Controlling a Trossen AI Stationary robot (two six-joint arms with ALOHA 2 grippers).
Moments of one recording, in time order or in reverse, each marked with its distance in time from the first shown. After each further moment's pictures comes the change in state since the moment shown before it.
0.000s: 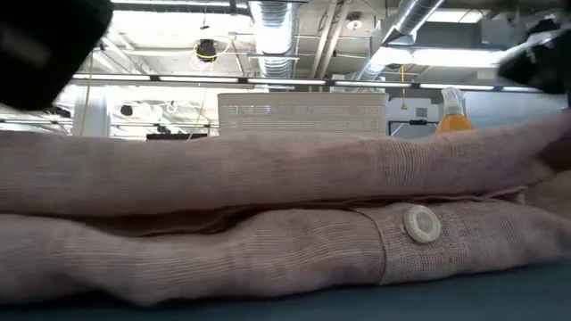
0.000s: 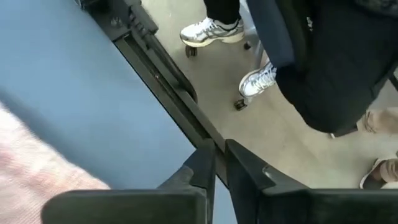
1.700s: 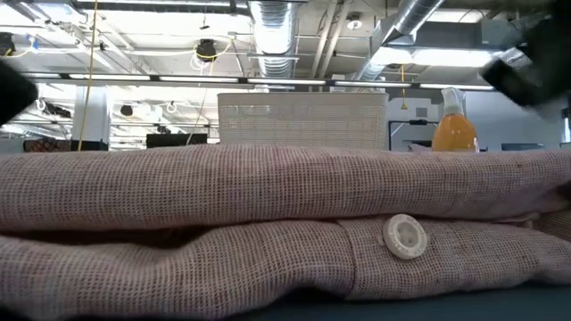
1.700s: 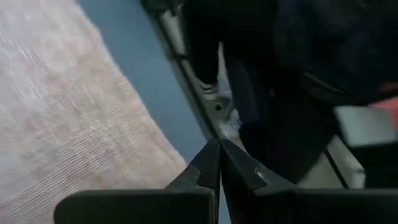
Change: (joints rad) left arm -0.020 -0.347 -0.611 0.614 -0.035 -0.345; right arm -0.025 -0.222 -0.332 0.533 0.104 -0.136
